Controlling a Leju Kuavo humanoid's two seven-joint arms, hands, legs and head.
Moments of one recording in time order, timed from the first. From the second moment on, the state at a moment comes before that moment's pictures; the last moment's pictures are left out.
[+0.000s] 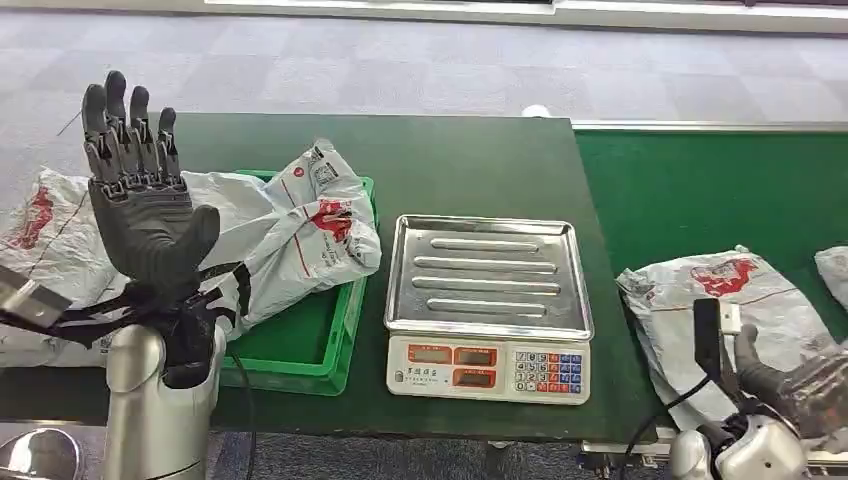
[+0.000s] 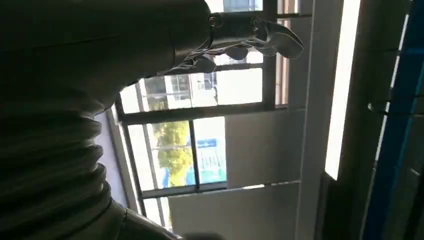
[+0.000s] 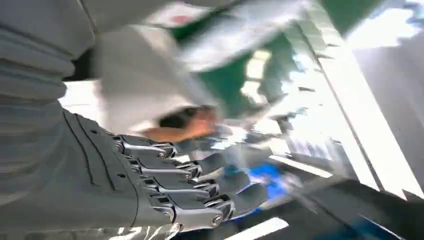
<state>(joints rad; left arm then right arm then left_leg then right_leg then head) -0.31 -0.14 -0.03 -1.64 0.16 -0.30 -0.56 -0.01 -0.03 -0.36 -1.40 1.56 -0.58 0.49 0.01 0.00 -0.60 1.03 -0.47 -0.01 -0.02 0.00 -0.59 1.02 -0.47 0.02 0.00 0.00</state>
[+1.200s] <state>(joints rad) -0.27 -0.18 -0.03 -1.75 -0.05 -0.37 -0.64 -0.21 -0.14 -0.62 -0.77 1.32 -0.11 0.01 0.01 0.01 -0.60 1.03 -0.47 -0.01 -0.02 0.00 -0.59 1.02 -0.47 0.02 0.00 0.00</state>
